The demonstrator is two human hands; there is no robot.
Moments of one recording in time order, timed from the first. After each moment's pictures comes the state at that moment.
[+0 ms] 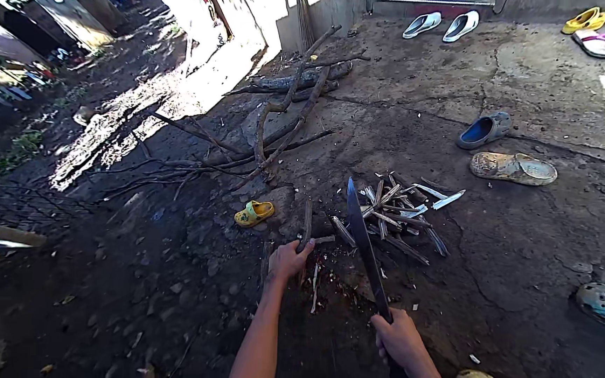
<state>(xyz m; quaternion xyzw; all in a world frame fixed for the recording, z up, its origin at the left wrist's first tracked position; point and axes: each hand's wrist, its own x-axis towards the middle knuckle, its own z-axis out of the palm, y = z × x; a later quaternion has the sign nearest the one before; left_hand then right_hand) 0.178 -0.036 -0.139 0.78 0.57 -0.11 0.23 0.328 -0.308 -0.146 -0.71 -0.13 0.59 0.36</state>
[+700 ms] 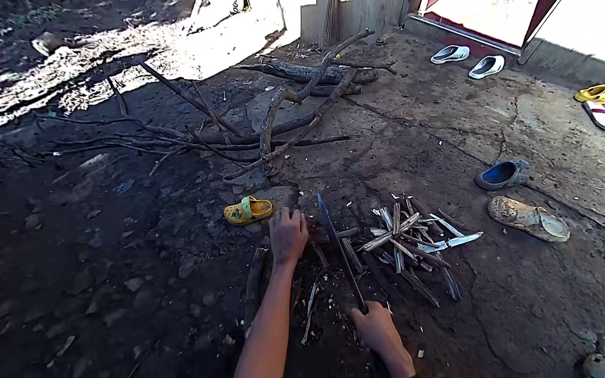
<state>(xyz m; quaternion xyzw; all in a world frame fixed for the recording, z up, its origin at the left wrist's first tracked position) 0.211 0.046 -0.201 0.81 0.54 0.20 0.05 0.337 -0.196 -0.178 -0.80 -0.25 0.53 0.15</state>
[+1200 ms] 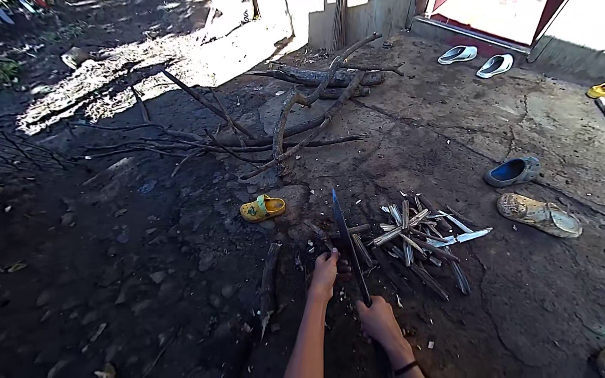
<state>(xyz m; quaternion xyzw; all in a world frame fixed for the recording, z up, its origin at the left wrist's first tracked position) 0.235 -0.062 -0.188 0.31 0.58 0.27 0.70 0.319 -0.194 -0.190 -0.80 -0.23 0.53 0.18</state>
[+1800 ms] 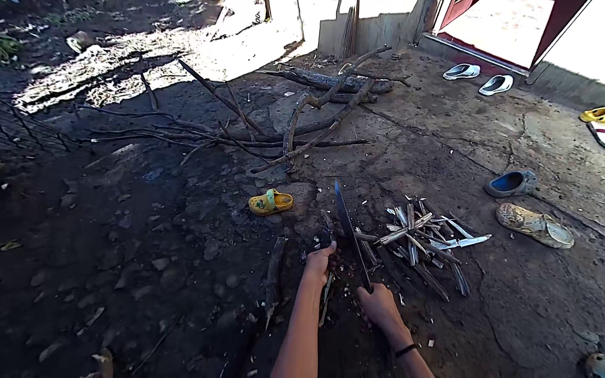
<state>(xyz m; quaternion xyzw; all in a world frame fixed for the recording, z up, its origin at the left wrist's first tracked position) 0.208 -0.038 -0.196 0.25 0.58 0.28 0.72 0.319 -0.179 -0.186 -0.81 -0.27 0.49 0.20</state>
